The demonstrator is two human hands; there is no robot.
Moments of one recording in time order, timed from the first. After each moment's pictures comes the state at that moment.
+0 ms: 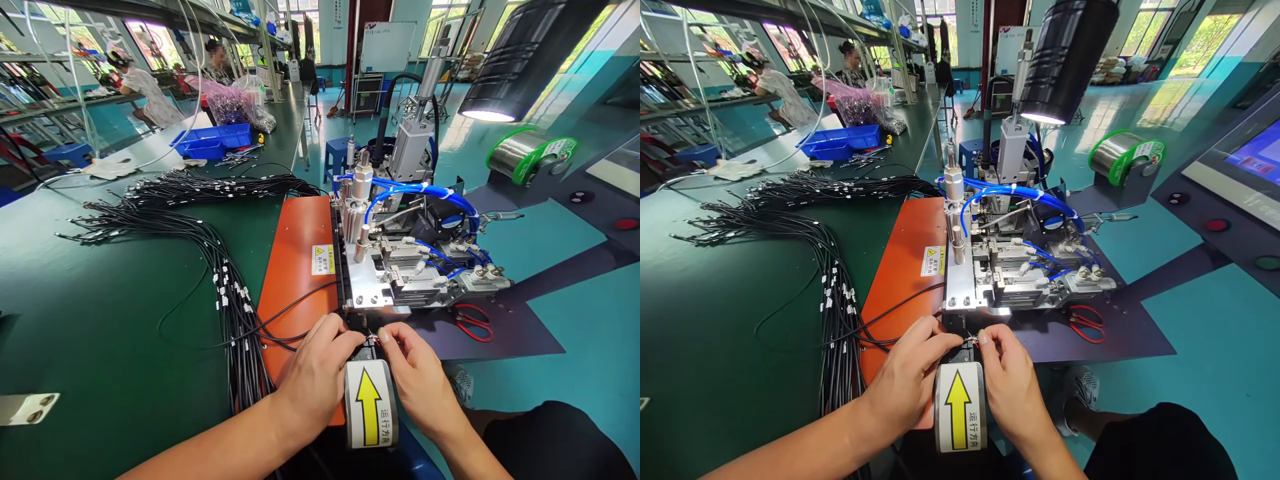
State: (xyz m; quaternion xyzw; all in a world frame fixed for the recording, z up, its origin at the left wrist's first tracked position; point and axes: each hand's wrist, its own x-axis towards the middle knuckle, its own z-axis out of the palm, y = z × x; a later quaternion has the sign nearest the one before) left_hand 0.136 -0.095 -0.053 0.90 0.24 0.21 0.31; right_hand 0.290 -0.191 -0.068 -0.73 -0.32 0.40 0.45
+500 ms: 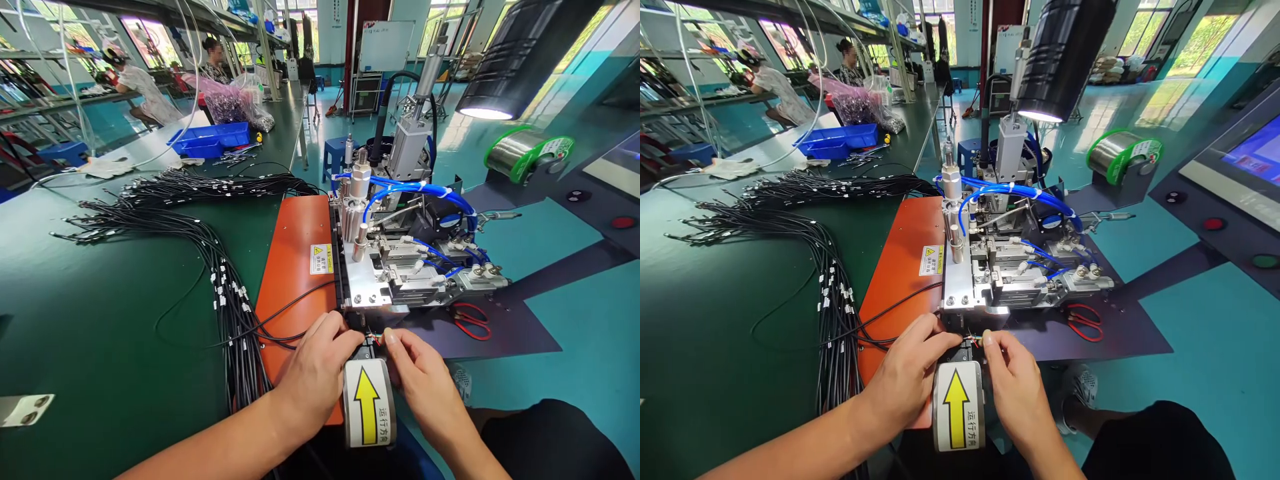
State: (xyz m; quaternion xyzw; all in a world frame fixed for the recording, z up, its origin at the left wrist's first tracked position) left_hand 0.141 -0.095 -0.050 0.91 0.24 0.22 0.27; right_hand 0.293 -0.200 -0.070 -0.73 -0.29 0.41 0.46
